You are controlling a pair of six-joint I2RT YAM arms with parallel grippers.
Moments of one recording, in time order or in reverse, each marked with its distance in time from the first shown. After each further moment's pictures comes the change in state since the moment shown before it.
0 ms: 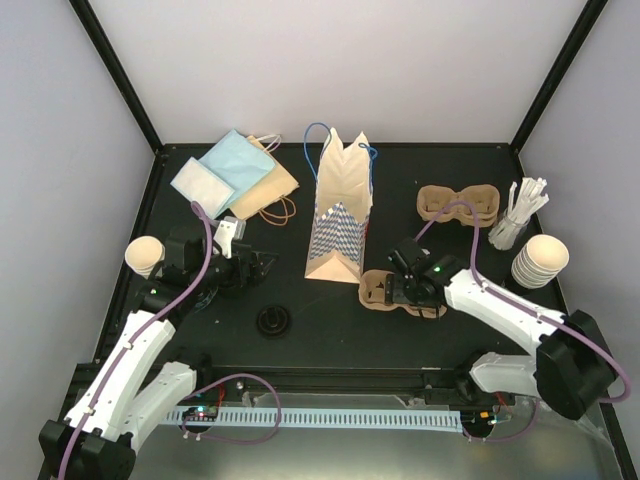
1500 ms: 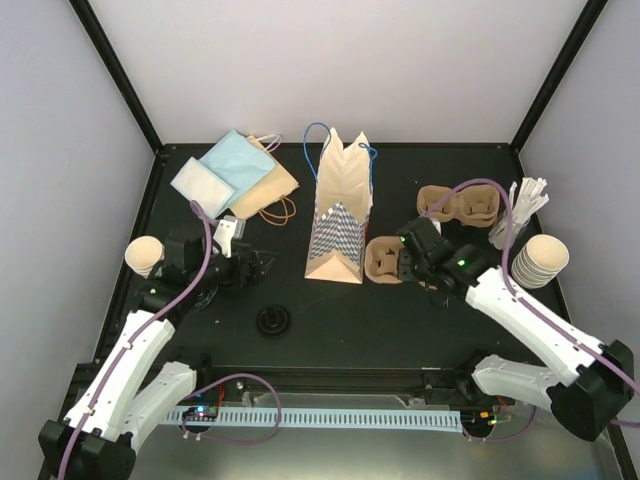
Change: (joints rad) left arm 0.000 0.000 0.003 -0.002 0.000 -0.002; right arm 0.000 -0.087 0.150 -0.059 0.131 -0.063
